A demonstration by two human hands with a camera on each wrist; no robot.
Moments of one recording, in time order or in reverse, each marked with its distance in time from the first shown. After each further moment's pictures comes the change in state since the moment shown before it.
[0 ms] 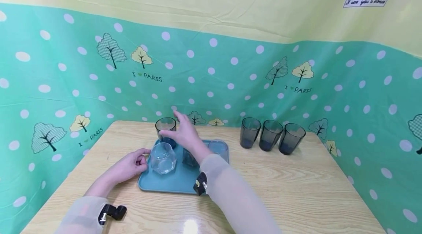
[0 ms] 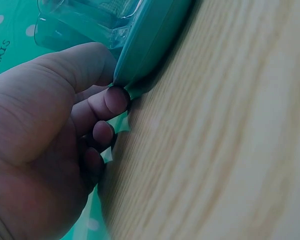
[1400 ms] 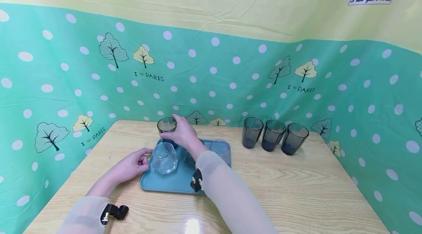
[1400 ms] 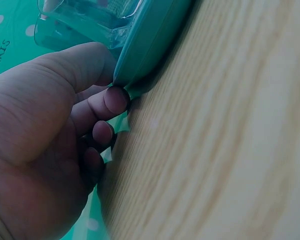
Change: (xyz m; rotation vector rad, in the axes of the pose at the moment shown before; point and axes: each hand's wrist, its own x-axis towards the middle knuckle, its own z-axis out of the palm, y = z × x) left_hand 0.000 0.000 0.000 0.001 0.001 -0.009; right_hand 0.016 0.000 0.015 -0.196 -0.050 0.057
